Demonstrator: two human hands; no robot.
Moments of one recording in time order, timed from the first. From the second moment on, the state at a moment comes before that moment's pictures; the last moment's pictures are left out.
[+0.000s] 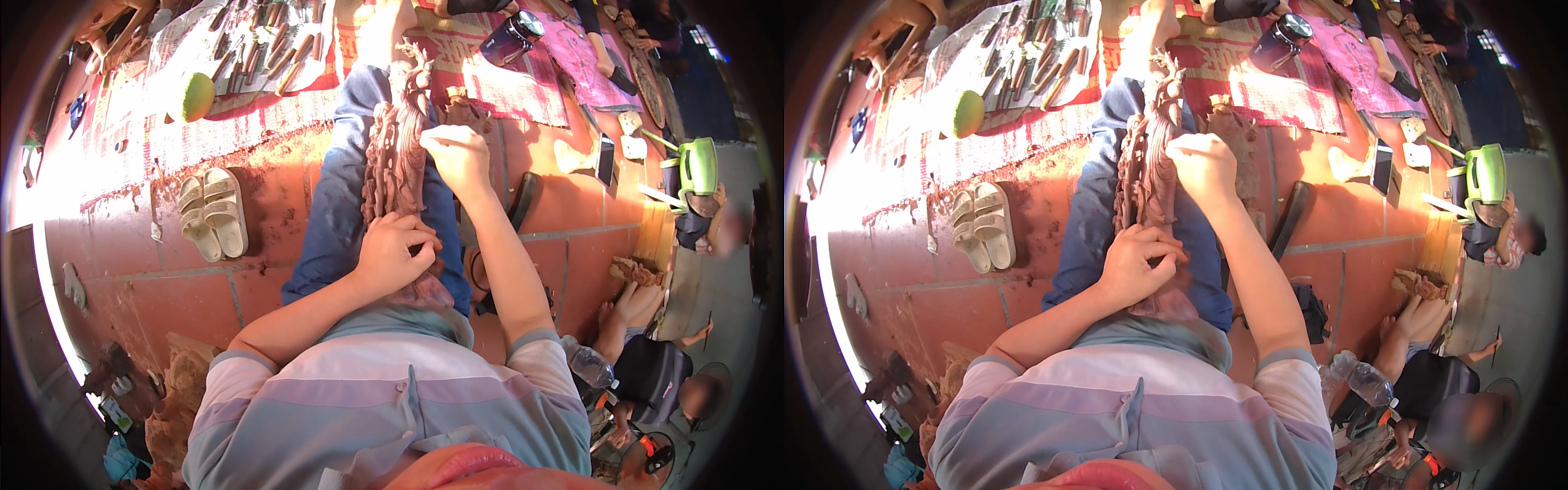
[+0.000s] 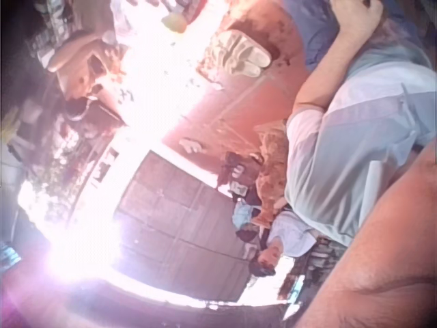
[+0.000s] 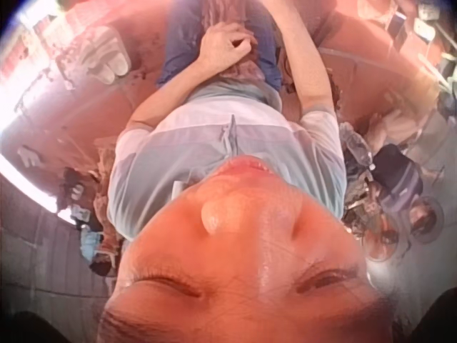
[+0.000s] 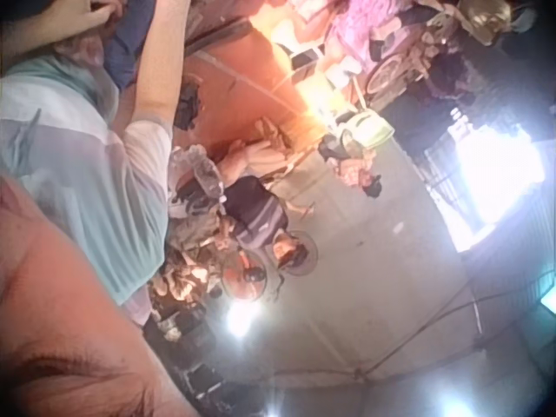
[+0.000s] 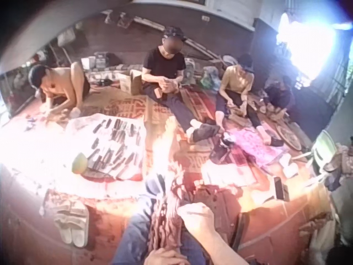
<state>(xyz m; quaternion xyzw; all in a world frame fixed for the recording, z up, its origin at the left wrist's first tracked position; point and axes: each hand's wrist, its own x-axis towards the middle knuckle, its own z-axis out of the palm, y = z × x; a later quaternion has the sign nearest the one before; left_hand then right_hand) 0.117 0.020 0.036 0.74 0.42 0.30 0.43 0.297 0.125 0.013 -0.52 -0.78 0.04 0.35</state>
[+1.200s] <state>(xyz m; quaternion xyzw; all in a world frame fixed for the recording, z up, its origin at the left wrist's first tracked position) 0.115 0.019 0.036 0.73 0.42 0.30 0.45 0.293 0.127 0.032 -0.58 -0.78 0.06 0.23</state>
